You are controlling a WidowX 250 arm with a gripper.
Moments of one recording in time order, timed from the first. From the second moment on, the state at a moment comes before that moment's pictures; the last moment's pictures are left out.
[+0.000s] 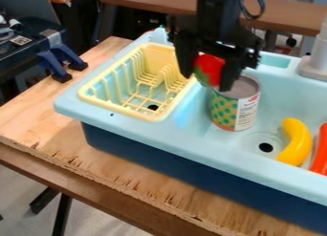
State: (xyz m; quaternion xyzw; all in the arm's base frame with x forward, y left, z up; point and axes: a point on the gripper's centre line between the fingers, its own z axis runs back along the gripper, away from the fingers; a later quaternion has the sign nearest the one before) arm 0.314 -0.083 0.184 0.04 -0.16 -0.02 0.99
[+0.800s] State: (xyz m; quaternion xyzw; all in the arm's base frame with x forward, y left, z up) arm 0.291 -0.084 0.151 0.01 -0.10 -0.01 0.99
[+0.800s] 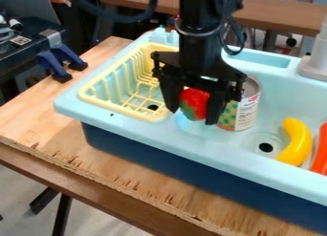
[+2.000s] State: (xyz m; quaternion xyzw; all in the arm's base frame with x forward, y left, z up) arm 0.312 -0.085 0.113 0.04 -0.08 -0.01 1.00
